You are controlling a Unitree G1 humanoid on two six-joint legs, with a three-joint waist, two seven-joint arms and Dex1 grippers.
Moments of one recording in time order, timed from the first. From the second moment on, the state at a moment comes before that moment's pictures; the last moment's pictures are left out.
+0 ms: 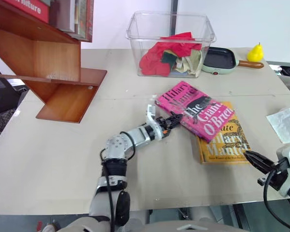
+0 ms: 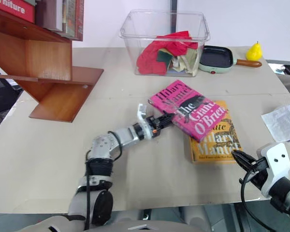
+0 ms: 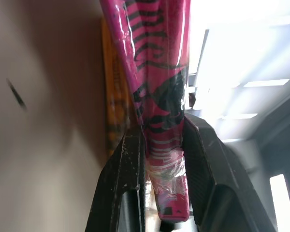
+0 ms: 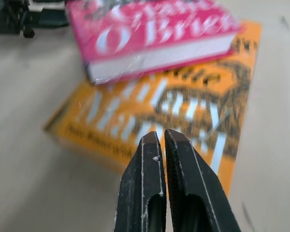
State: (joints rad) left arm -0.49 0.09 0.20 0.18 -1.25 1.06 -0.13; right arm 0.52 -0.62 -0.54 -0.80 0.65 0.65 0.56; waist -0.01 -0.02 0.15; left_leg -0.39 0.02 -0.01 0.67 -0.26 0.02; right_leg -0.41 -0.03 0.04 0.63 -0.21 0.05
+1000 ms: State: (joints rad) left arm -0.60 1.24 0.30 0.13 -0.12 -0.51 -1.00; right arm -0.08 -0.63 -0.12 -0.33 0.56 0.58 0.71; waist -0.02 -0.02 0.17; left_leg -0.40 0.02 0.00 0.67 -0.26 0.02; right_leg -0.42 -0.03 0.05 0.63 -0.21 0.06
